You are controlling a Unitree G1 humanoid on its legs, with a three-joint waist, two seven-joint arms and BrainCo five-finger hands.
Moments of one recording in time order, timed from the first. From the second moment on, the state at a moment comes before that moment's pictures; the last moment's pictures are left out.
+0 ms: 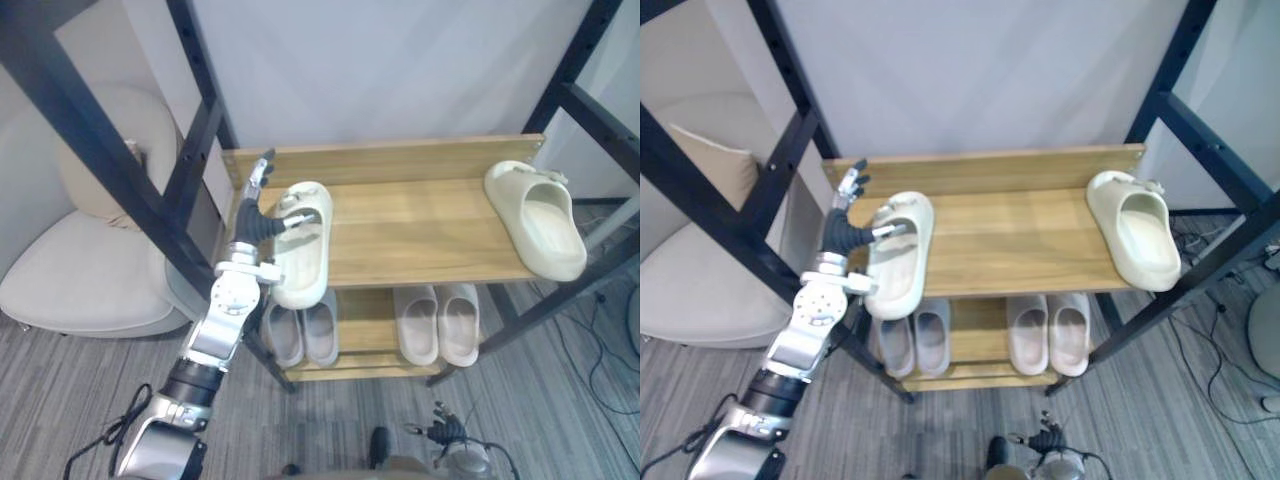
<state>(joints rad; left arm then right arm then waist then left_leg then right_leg) -0.39 0.31 -0.18 0.09 0.22 -0.12 0.27 0.11 -0.12 -0.07 0.87 -0.12 -0.06 -0.09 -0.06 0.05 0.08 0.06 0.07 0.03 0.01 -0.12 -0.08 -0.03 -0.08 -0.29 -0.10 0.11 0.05</state>
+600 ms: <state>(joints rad) -0.51 0.45 -0.19 0.23 0.38 -0.05 0.21 0.15 -0.13 -0.07 0.80 -0.11 -0.07 -0.07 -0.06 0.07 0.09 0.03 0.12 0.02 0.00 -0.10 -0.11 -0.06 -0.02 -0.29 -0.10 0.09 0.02</state>
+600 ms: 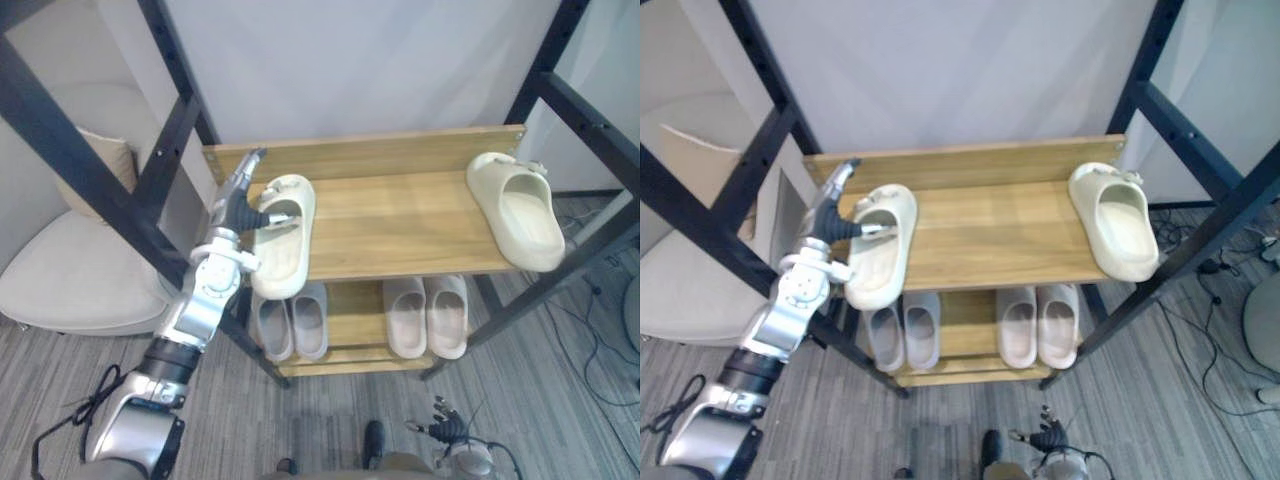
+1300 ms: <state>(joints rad) -0.69 0.56 -0.32 0.38 0.43 -0.03 0.13 0.15 -0.13 -0.03 0.76 -0.11 -0.07 -0.05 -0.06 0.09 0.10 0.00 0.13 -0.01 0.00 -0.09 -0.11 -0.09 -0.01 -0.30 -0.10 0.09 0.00</state>
